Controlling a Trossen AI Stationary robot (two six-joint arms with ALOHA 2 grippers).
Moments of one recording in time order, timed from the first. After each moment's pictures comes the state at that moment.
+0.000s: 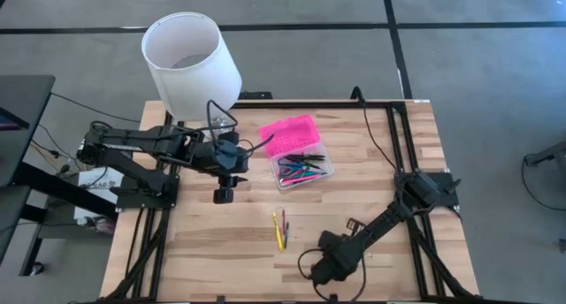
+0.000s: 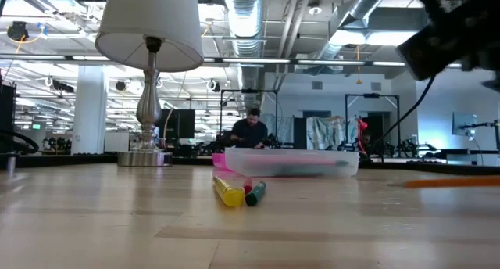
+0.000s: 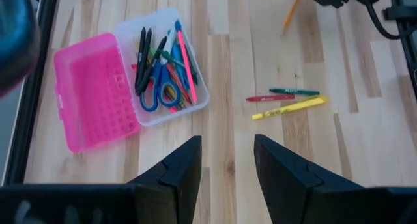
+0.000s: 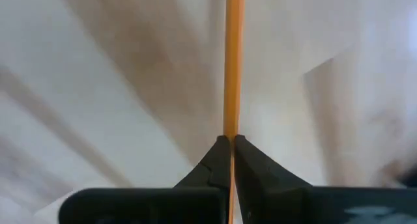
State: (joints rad) left arm -0.16 1.38 1.56 -1.11 -0.15 -0.07; right arm 0.66 2.14 1.57 -1.32 -0.01 1.08
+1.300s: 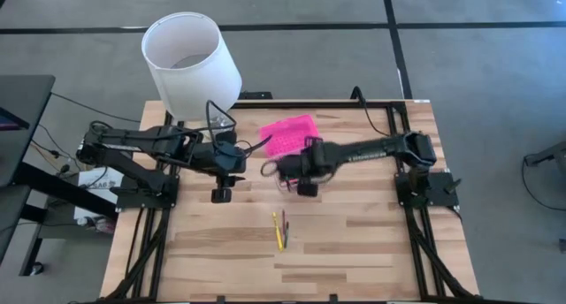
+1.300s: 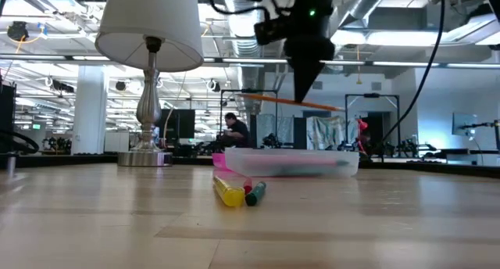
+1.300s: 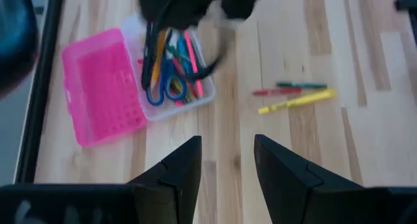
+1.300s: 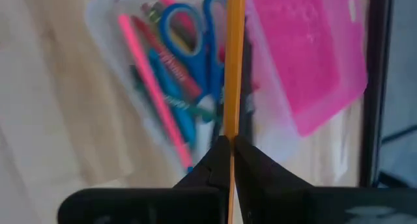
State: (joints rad) left arm -0.16 1.37 1.56 -1.14 -0.17 -0.07; right arm 0.06 1.95 1.68 -1.20 0.39 0.10
